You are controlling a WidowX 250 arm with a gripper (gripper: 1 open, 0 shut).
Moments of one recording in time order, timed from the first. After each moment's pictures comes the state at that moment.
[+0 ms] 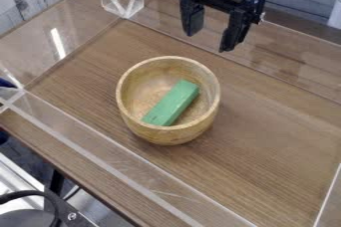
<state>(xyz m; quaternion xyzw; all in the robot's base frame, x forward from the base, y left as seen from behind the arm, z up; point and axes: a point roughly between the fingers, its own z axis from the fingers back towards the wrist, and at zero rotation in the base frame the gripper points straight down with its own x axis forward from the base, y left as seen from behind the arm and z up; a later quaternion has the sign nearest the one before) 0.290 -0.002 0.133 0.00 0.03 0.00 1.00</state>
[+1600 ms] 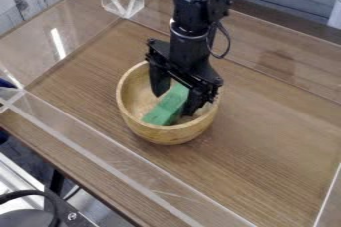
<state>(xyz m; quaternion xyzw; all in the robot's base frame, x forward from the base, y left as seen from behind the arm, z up) 0.247 0.023 0.055 0.05 0.03 -0.01 1.00</state>
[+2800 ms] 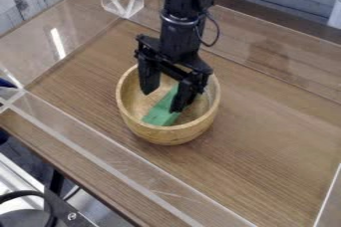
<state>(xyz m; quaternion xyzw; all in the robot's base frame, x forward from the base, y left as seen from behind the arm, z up) 0.235 0.036 0.055 0.03 0.13 0.00 0.99</state>
